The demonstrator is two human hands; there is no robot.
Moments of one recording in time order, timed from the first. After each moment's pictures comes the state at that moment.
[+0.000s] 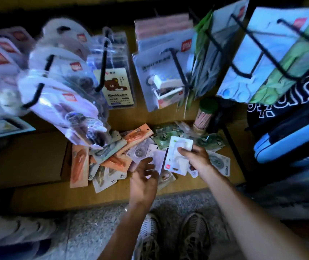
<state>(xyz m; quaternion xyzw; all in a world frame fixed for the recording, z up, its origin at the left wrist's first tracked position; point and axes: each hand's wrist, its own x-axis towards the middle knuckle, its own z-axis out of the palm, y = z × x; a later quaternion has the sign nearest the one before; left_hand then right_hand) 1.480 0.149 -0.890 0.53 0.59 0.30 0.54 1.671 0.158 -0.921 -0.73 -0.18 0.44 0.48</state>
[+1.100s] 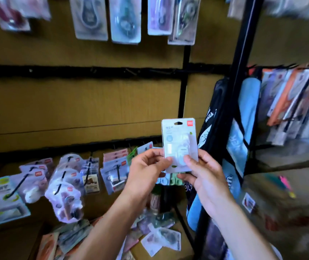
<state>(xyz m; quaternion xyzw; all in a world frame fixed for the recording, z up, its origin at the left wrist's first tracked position) 1.574 0.051 -0.535 0.60 0.24 0.41 0.64 1.692 -0.041 -0.540 -0.43 -0.33 0.34 0.77</state>
